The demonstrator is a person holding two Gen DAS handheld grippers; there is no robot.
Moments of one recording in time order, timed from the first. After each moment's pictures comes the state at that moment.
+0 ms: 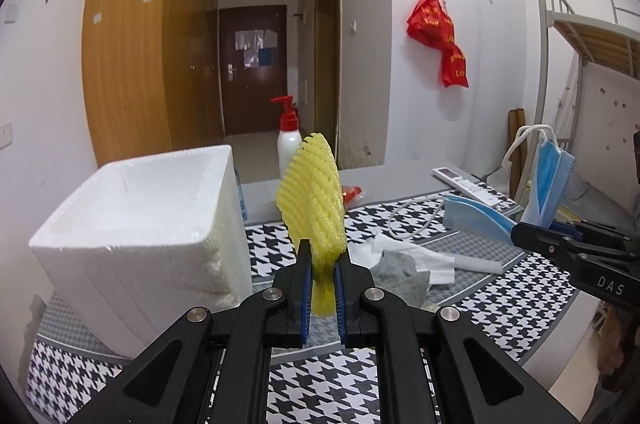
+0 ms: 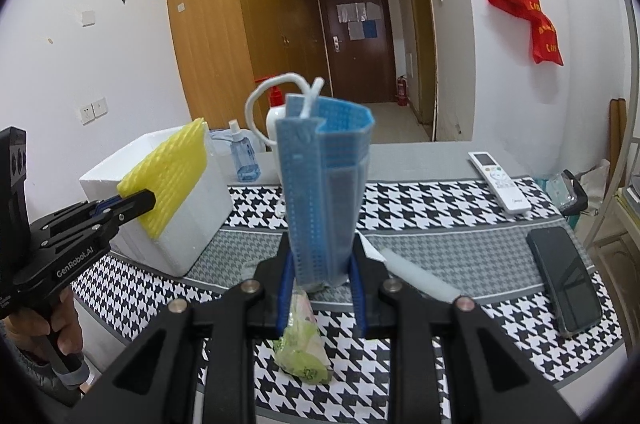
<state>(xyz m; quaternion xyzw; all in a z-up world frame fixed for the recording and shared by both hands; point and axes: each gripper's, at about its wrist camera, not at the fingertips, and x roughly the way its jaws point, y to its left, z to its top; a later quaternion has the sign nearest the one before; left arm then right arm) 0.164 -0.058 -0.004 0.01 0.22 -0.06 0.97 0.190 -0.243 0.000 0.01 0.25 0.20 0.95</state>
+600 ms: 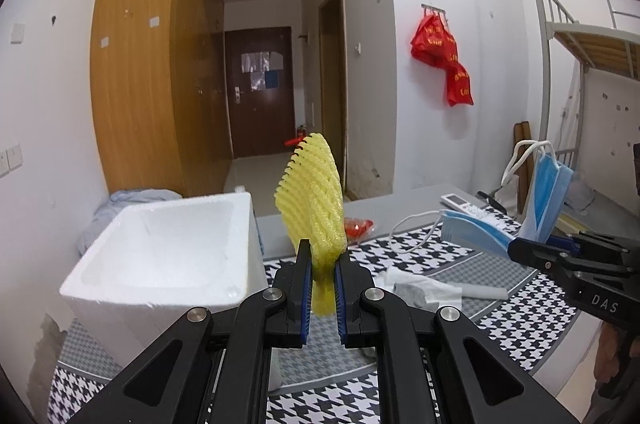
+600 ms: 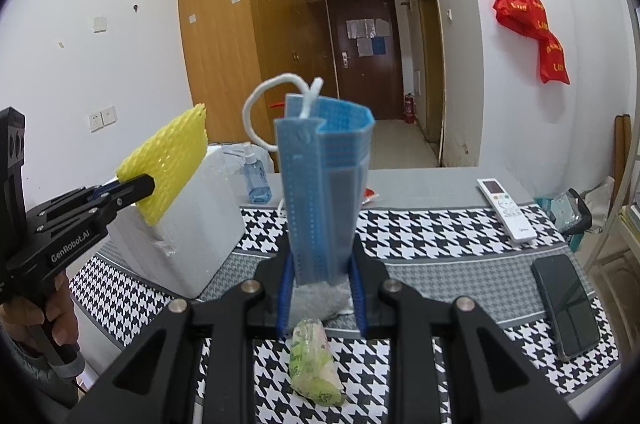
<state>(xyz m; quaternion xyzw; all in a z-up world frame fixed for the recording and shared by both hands) 0.162 -0.051 0.027 0.02 0.18 -0.05 0.98 0.190 -0.232 0.019 0.01 0.22 0.21 0.95</state>
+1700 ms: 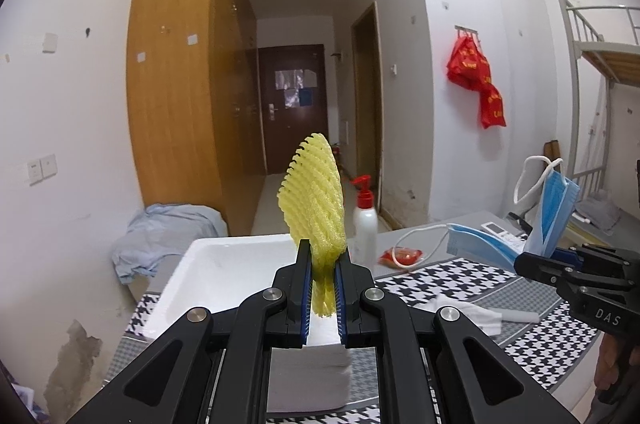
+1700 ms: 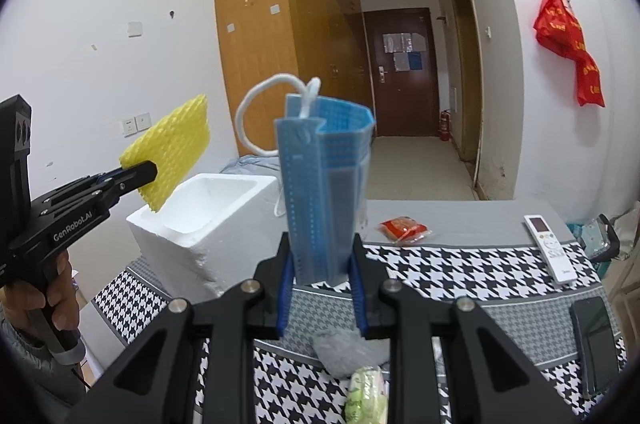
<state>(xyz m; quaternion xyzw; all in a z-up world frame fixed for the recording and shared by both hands) 0.153 -0.003 0.061 0.02 0.15 0.01 0.99 0.202 -0.183 0.042 0.00 0.20 0.28 0.94</state>
